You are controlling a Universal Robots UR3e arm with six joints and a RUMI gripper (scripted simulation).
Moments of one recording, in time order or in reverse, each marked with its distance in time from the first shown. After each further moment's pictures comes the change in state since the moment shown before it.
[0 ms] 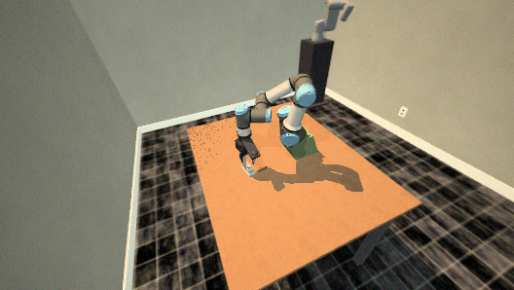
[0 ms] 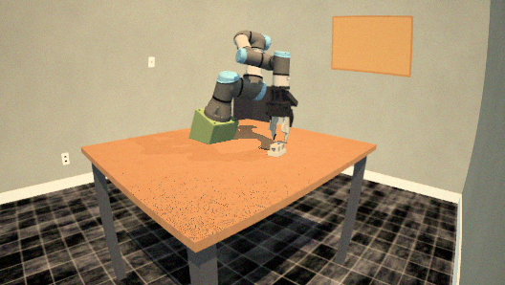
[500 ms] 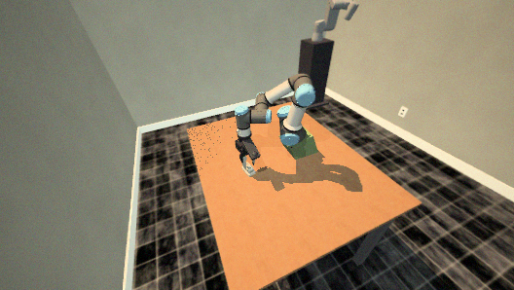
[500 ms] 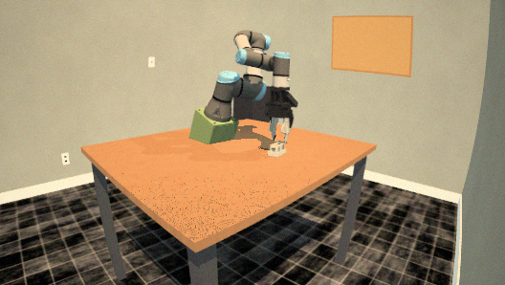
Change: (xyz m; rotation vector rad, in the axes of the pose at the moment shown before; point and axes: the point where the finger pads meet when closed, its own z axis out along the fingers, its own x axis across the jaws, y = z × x) arm 0.000 0.000 0.003 0.000 0.000 0.000
